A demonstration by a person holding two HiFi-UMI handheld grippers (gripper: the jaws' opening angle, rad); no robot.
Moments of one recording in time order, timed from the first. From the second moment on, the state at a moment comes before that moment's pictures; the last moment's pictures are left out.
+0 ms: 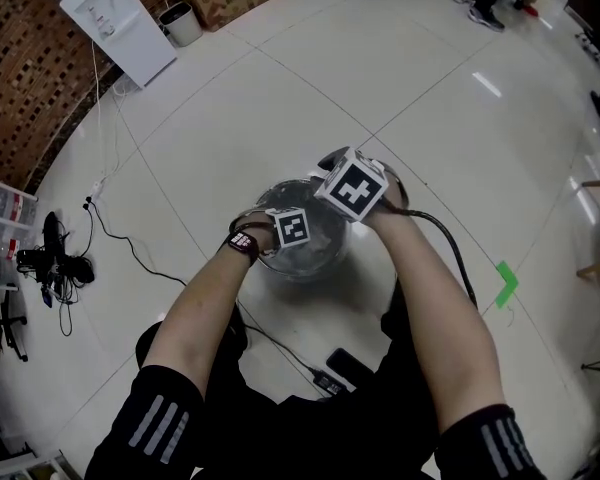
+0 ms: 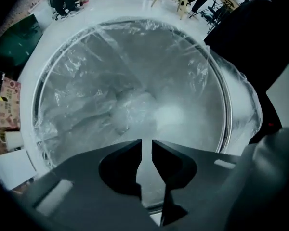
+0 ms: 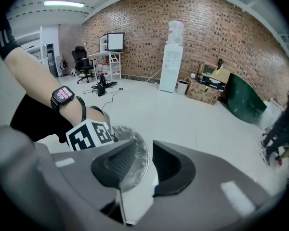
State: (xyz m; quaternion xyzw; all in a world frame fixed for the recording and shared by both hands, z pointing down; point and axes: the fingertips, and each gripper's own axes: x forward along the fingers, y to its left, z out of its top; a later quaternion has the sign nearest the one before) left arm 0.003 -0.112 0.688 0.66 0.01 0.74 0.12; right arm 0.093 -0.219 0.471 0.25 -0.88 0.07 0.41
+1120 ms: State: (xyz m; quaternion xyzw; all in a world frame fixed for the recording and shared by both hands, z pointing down) left arm 0.030 -0.156 0.537 0.81 -0.14 0.57 0.04; right arm 0.101 -0.216 0.467 0.26 -0.88 0.07 0.40
